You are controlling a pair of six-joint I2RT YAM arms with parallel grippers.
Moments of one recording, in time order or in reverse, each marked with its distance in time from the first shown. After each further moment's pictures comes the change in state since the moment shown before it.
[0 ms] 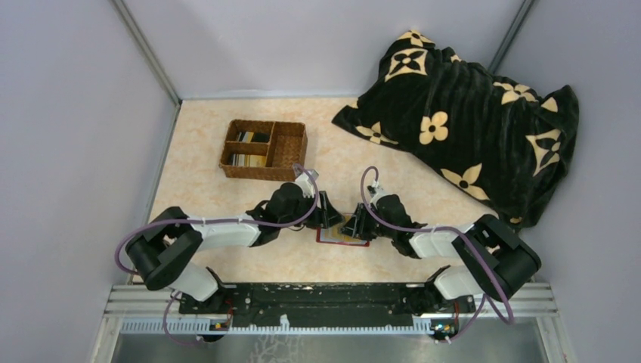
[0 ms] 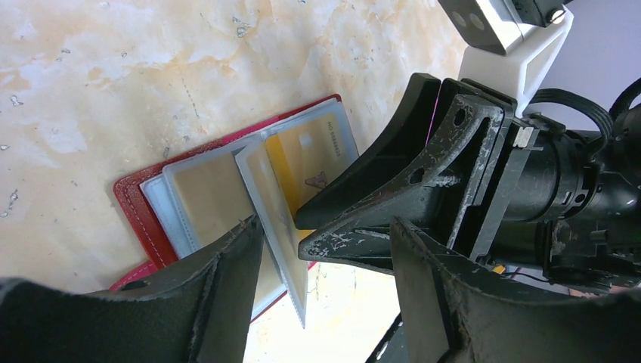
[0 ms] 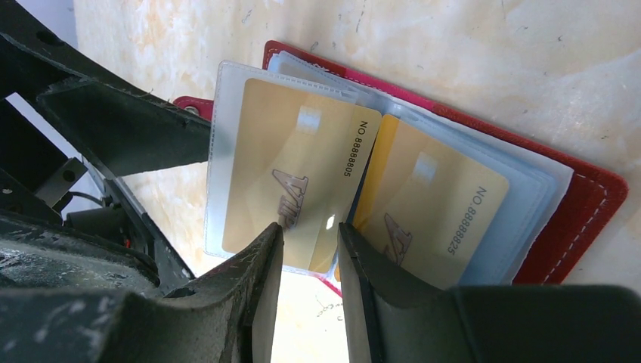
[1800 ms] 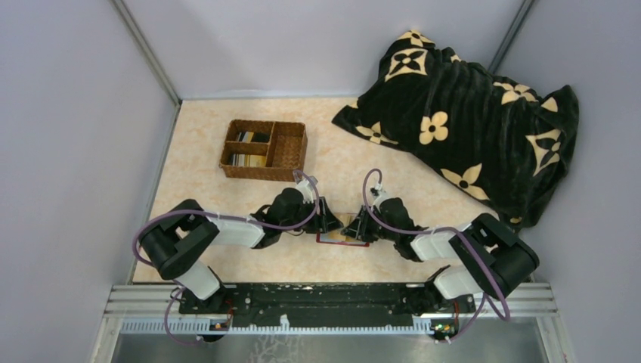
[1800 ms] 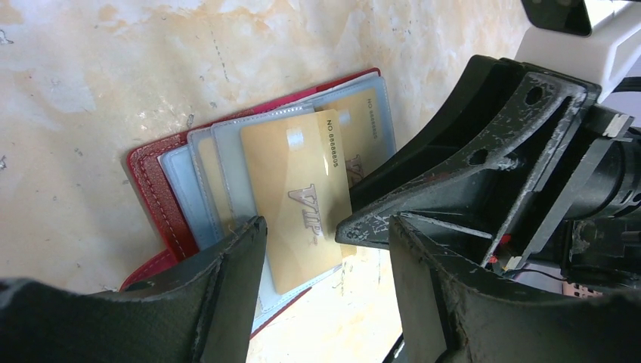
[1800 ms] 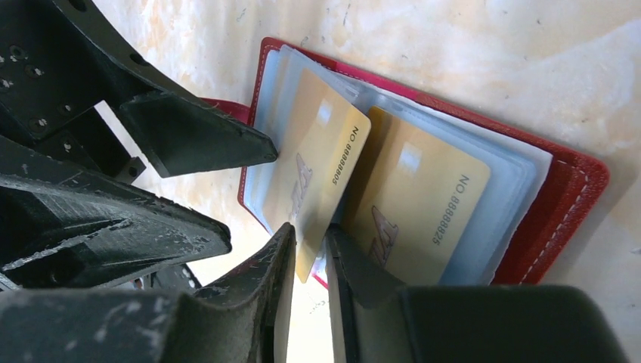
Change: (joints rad) left arm 0.011 0.103 -0.051 0.106 0.037 -0.049; right arm -0.010 0.017 -0.046 0.098 -0.015 0.021
